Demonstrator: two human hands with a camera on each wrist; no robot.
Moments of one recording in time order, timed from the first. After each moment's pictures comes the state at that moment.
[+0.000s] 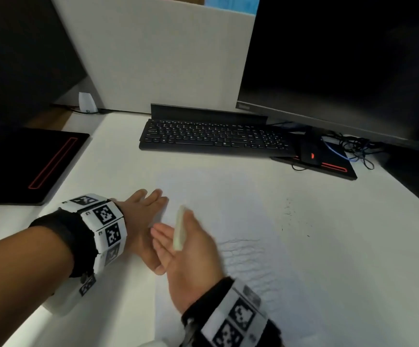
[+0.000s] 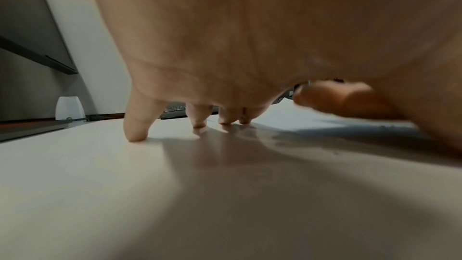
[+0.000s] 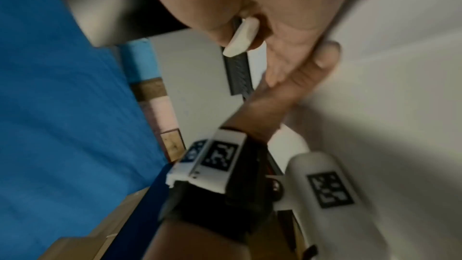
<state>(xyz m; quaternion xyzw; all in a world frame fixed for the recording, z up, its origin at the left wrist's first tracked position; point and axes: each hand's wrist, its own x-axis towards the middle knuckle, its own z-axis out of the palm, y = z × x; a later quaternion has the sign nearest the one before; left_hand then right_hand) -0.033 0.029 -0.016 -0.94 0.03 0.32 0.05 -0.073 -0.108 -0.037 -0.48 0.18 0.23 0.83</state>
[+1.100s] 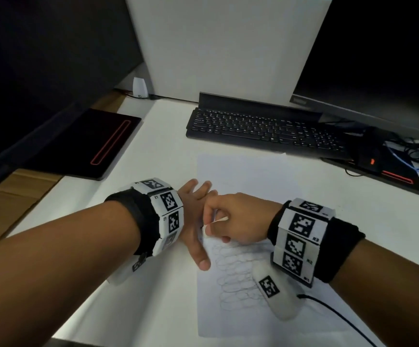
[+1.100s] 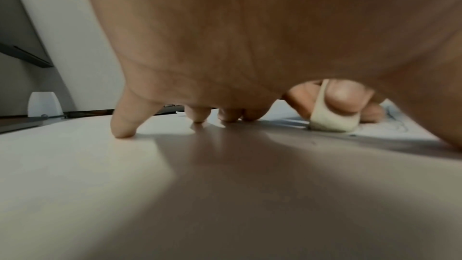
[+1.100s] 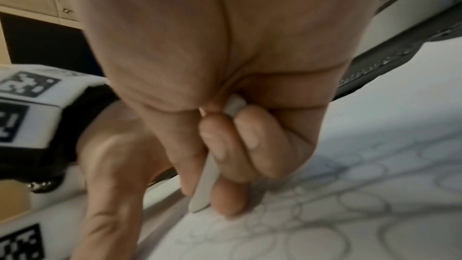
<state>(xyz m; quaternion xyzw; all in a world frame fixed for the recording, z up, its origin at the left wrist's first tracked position) -0.056 0.003 0.020 -0.94 0.09 0.34 0.03 0.002 -0.121 -0.009 -0.86 -0.37 0.31 0.17</state>
